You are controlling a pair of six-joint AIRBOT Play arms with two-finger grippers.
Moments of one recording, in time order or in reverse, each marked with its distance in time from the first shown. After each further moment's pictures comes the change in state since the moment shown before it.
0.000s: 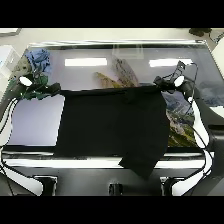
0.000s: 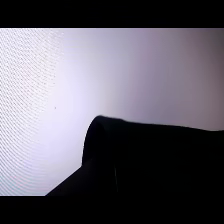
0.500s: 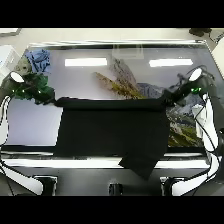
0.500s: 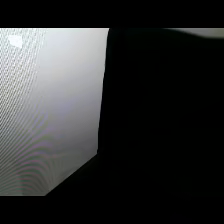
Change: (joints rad) left arm 0.054 -0.008 0.044 0.132 -0.541 0.019; right arm -0.089 0.064 0.013 -0.066 0.789 -0.064
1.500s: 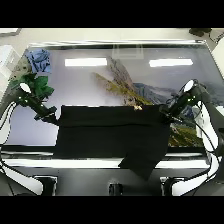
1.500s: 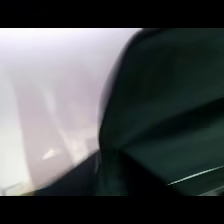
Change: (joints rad) left arm 0.000 -0.008 -0.144 0.094 -0.209 -0.034; right arm 0.000 0.000 -0.151 -0.033 0.142 0.016
